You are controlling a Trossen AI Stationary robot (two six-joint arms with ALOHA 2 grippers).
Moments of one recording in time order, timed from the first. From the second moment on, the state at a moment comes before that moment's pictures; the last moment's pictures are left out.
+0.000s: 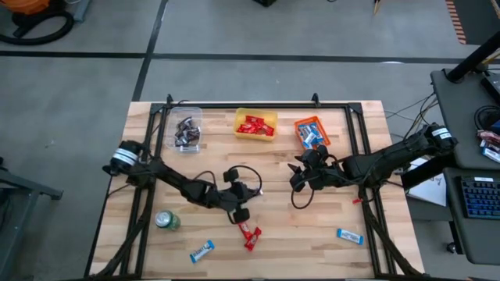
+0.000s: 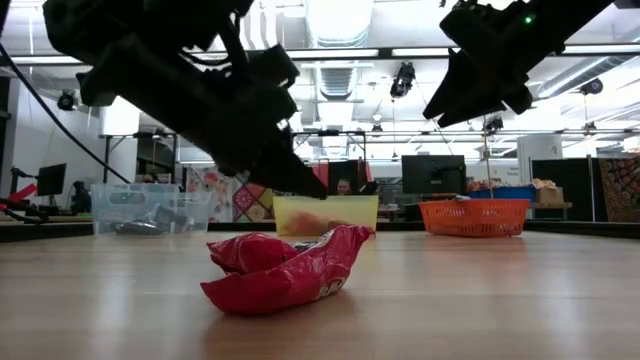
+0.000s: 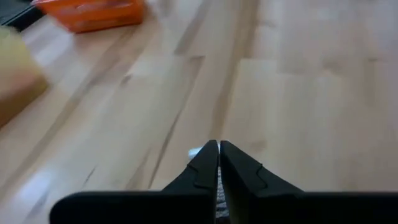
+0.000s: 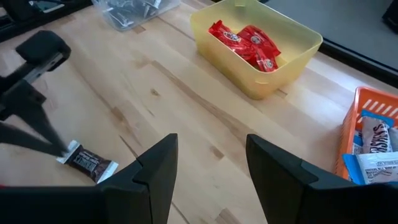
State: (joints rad) left arm -0.33 1.85 0.82 0.41 -0.56 -0.26; right arm 0.27 1.24 0.74 -0.33 0.71 0.73
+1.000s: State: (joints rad) left arm -0.33 2.00 0.70 0.71 -0.50 -0.27; right arm 0.27 1.24 0.71 -0.26 0.71 0.70
